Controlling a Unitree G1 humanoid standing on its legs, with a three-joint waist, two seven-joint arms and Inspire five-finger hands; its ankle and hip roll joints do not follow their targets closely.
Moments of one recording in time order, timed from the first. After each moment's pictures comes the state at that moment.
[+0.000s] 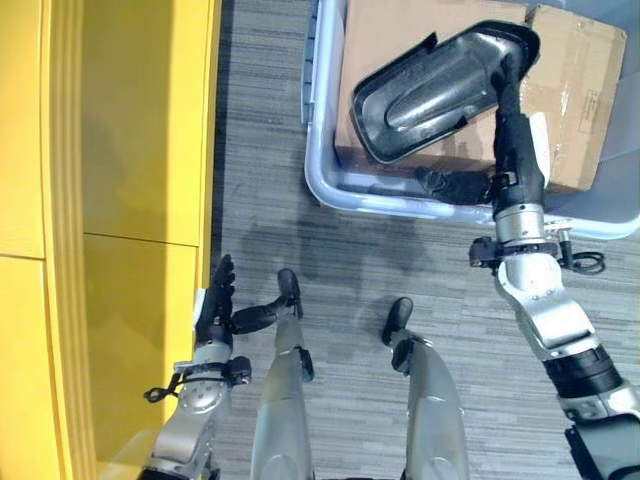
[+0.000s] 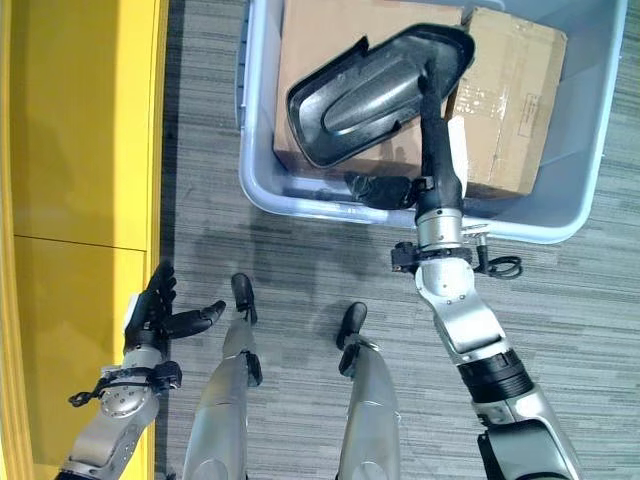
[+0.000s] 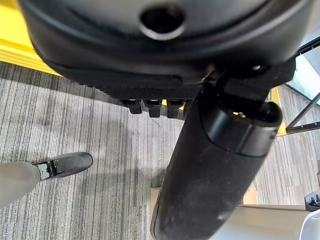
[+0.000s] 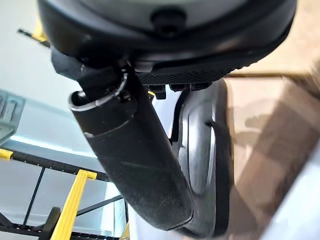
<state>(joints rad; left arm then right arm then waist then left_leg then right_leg) 0.07 0.44 -0.14 -0.02 -0.35 0.00 0.36 -0.54 -0.62 0.20 -0.04 0.10 0.04 -0.39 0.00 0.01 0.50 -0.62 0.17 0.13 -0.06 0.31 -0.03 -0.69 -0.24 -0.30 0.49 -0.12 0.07</state>
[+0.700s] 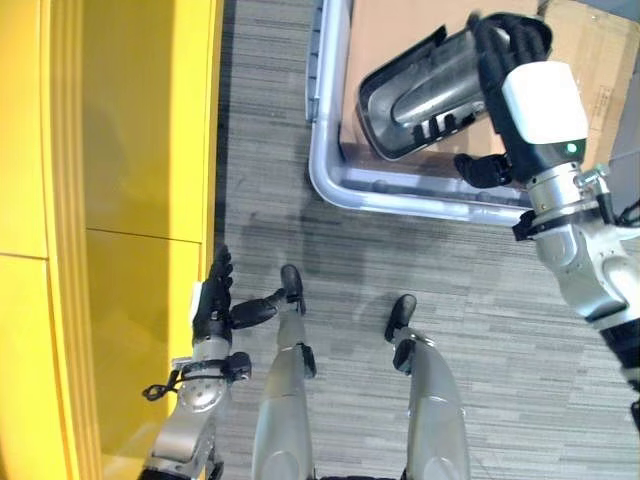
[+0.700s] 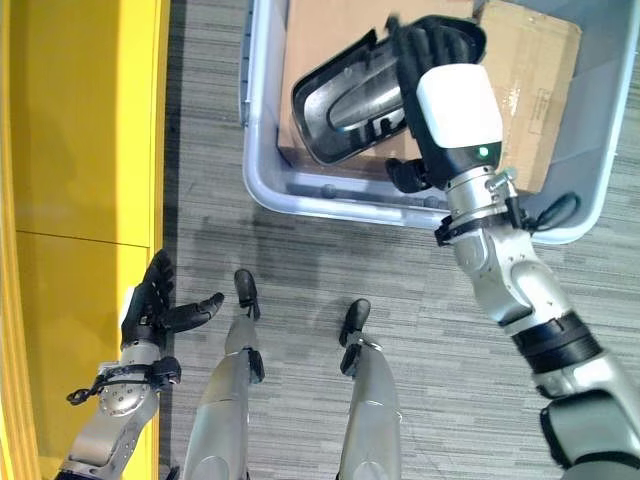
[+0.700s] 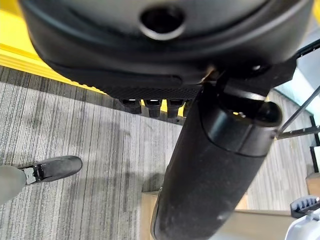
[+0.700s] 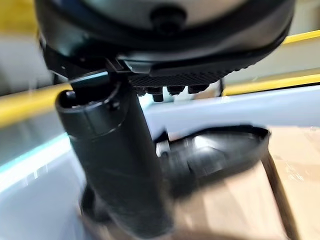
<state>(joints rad) 0.07 0.43 -0.13 -0.05 -0.33 -0.03 0.36 -0.80 -0.96 0.49 0.19 -0.56 0.07 -0.29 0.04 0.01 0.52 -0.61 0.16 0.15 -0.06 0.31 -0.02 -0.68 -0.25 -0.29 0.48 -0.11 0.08</state>
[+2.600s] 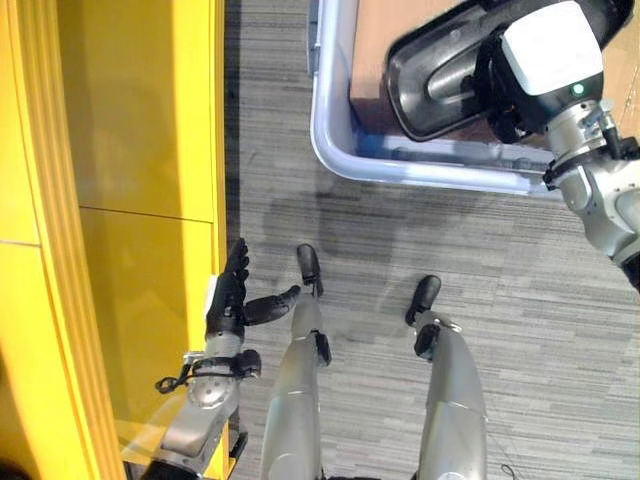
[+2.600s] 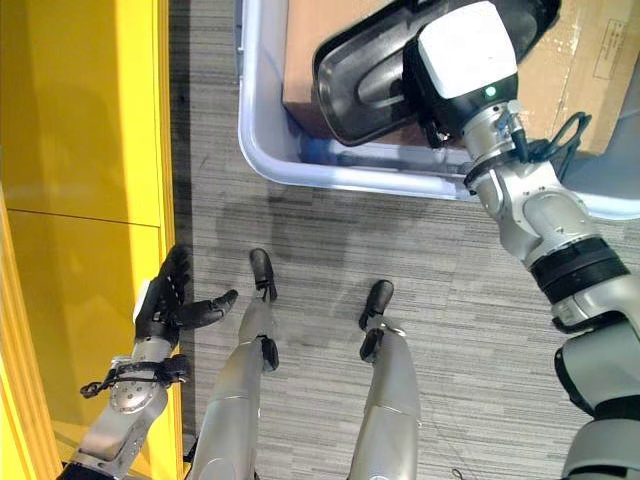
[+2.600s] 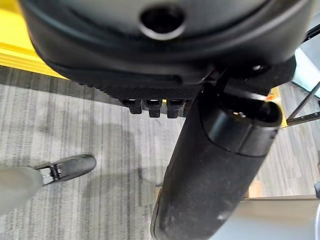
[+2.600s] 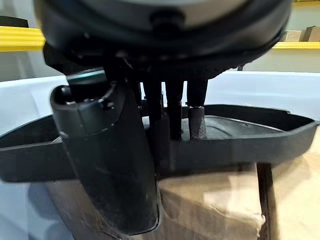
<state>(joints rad) 0.02 0.45 -0.20 0.00 -0.35 -0.11 0.34 -1.11 -1.00 0.71 0.47 -0.65 0.03 -0.36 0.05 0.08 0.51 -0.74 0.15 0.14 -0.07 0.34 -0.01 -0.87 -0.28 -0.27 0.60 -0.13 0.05</state>
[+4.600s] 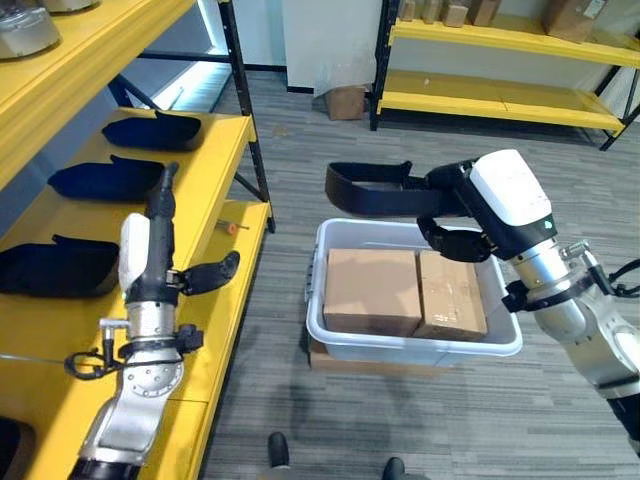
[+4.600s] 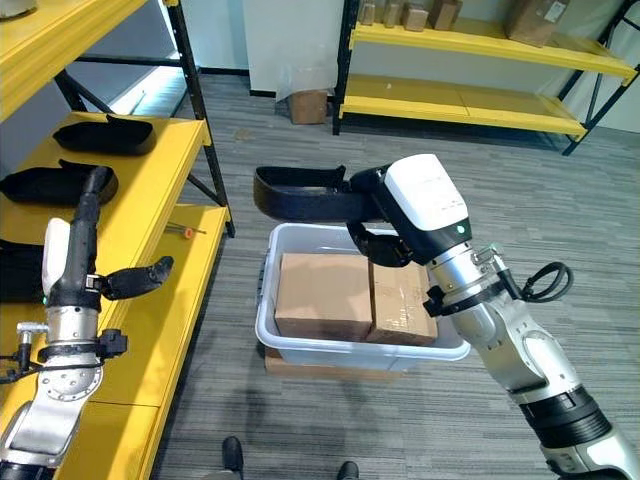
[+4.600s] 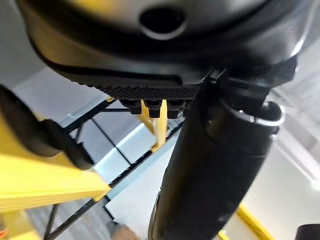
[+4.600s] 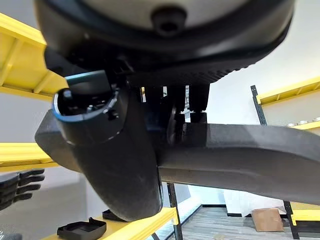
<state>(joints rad) 0.02 0.65 0.05 -0.18 0.20 -0.08 0.39 -0.31 -0.88 0.19 -0.19 -0.47 -0.20 -0.21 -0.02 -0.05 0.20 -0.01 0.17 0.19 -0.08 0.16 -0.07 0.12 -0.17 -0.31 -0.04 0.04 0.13</state>
